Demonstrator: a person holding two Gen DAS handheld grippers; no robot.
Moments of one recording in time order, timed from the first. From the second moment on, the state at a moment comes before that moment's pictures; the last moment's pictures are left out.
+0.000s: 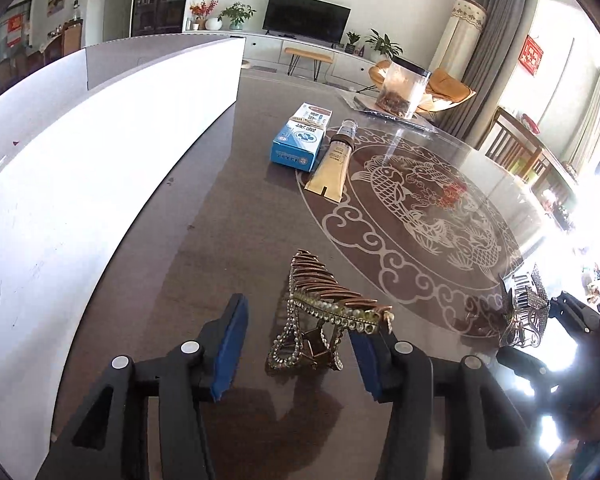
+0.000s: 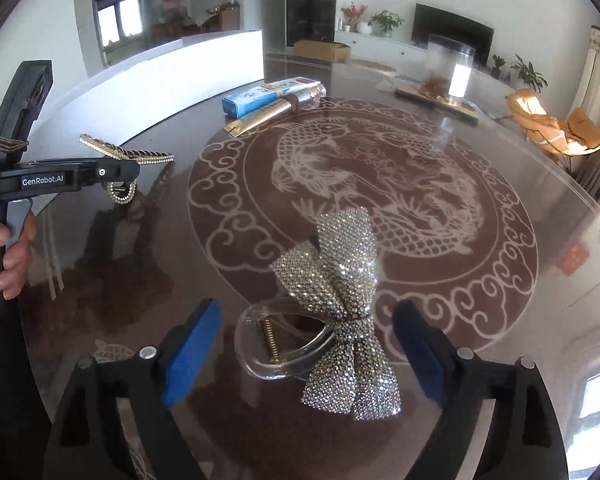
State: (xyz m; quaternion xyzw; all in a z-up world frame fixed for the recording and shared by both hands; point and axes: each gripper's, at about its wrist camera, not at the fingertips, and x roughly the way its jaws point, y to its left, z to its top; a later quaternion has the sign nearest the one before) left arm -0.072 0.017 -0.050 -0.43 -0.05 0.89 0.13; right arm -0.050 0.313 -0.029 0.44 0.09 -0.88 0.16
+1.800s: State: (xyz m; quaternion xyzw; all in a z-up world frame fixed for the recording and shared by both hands) left arm -0.087 -0.212 0.035 -0.40 0.00 0.90 -0.16; right arm -0.151 -0.004 0.074 0.34 0.07 -0.85 0.39
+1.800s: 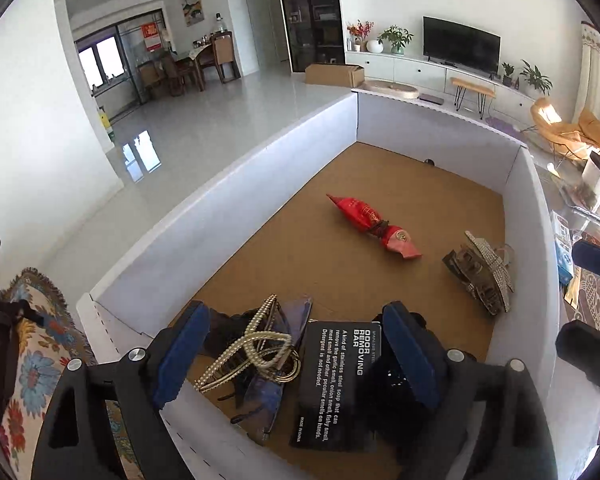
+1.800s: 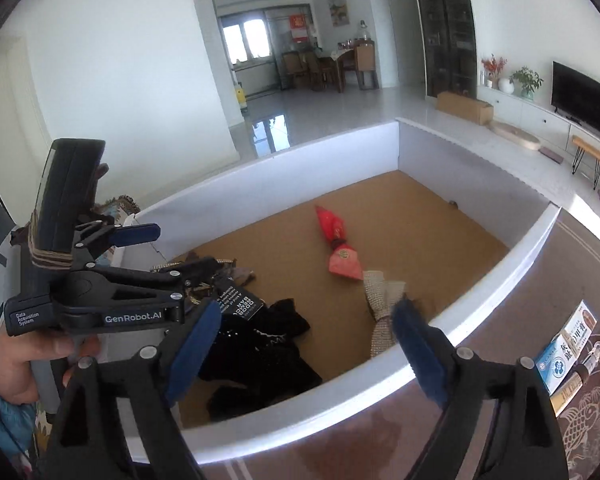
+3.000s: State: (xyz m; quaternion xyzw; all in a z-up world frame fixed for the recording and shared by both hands) left arm -0.067 0.017 0.008 -0.41 0.04 0.91 0.02; right arm -0.143 0.243 -0.015 0.42 0.03 -0.89 0.17
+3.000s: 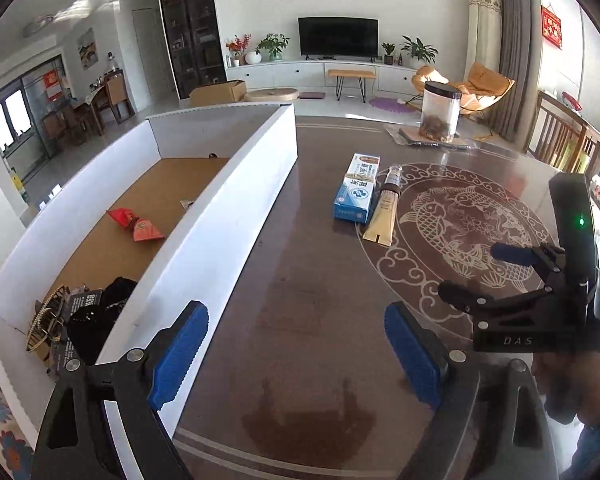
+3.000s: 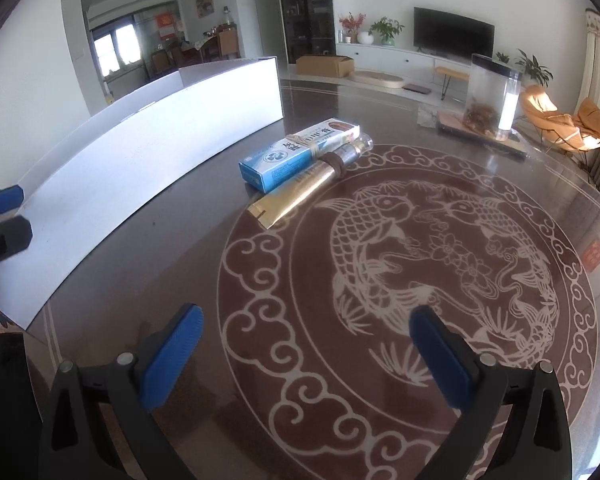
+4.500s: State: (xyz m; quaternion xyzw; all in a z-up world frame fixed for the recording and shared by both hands) left arm -0.080 0.015 -0.069 -0.46 0.00 0.89 0.00; right arm -0.283 0.198 -0.027 0.44 0.04 -0.90 0.06
